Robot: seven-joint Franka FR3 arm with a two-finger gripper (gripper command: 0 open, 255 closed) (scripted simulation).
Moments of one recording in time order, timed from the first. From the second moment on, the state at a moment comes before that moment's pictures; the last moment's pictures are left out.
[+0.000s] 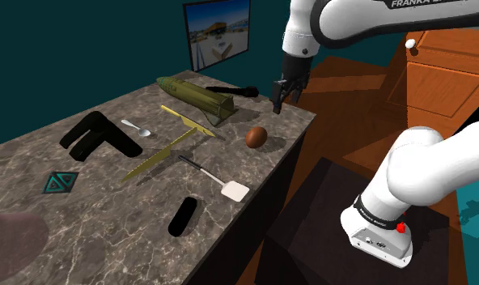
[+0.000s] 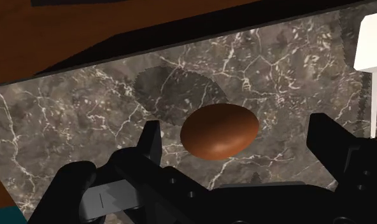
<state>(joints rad) 0.03 -0.67 0.09 -2.45 0.05 1.82 0.19</state>
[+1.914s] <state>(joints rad) 0.15 0.09 0.39 -2.21 -0.09 2.35 0.55</state>
